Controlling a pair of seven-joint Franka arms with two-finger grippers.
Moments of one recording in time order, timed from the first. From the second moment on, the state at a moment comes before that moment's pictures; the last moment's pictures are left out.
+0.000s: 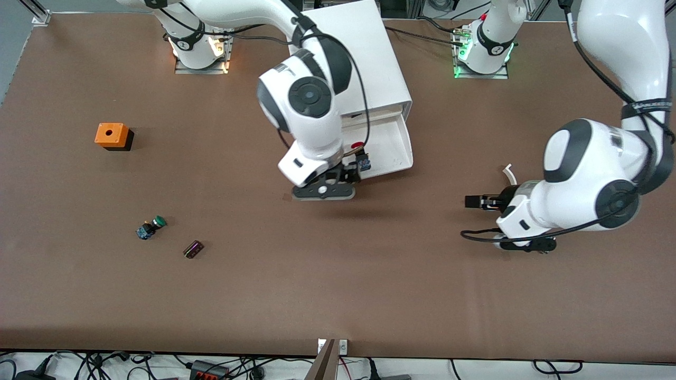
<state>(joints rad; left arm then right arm) -0.01 0.60 -0.26 -1.28 -0.07 1.66 -0.26 0.79 0.77 -0.22 -1.00 0.11 1.87 0.65</state>
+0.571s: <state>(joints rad) -0.18 0.61 -0.27 -1.45 -0.05 2.00 -0.53 0.58 0.72 -0.32 -1.01 0.11 1.73 0.47</state>
